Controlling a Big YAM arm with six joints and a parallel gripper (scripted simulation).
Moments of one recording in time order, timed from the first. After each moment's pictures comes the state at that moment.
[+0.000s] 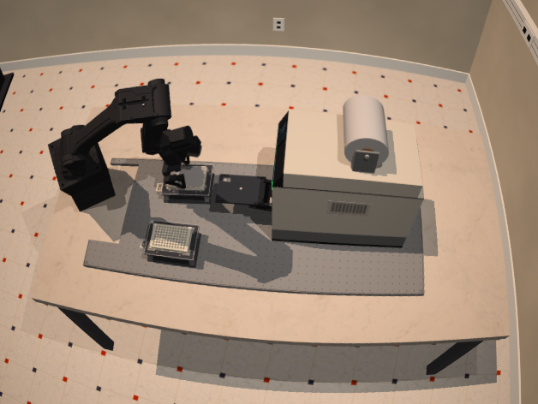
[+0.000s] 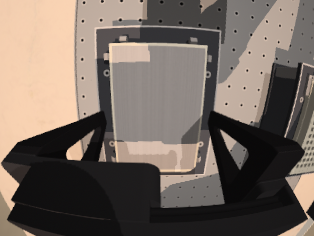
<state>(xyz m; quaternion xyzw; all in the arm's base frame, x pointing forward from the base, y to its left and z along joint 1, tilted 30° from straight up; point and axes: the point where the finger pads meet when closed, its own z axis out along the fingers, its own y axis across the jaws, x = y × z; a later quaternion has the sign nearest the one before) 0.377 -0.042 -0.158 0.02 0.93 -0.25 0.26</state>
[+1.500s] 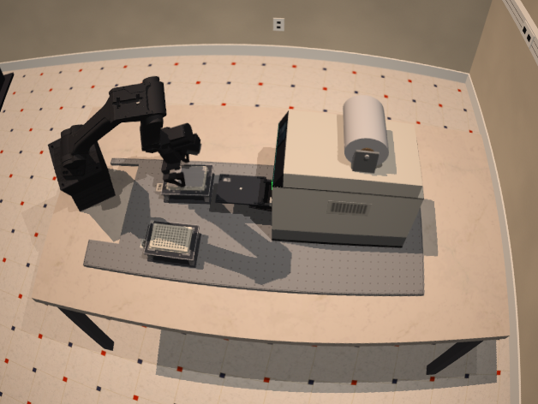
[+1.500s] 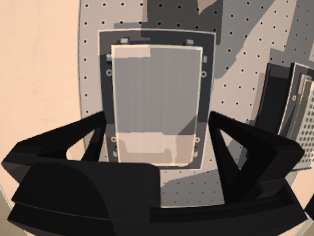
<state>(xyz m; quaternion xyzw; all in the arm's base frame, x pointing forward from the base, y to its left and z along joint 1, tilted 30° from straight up) 0.374 -0.038 -0.149 0.02 0.93 -0.25 0.26</state>
